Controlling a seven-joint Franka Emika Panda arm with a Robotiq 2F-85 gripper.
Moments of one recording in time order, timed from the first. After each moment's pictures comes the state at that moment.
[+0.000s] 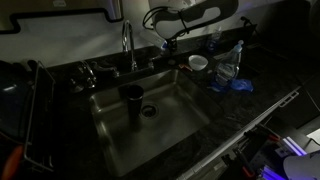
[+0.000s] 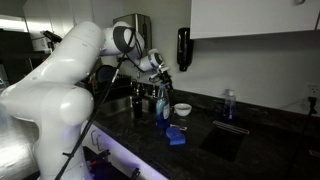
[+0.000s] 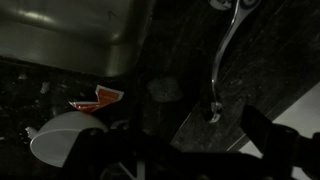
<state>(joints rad) 0.31 0.76 -0.14 -1.28 -0.36 2.13 1.73</state>
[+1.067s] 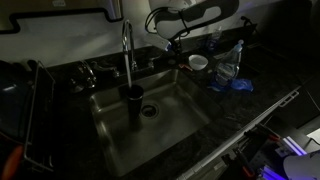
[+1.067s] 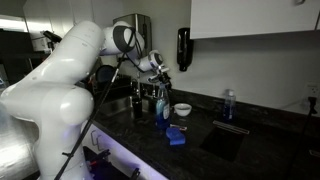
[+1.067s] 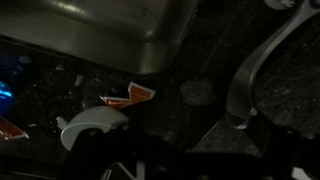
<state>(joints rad) 0.30 0.75 -0.13 -1.29 -0.35 2.01 1.67</state>
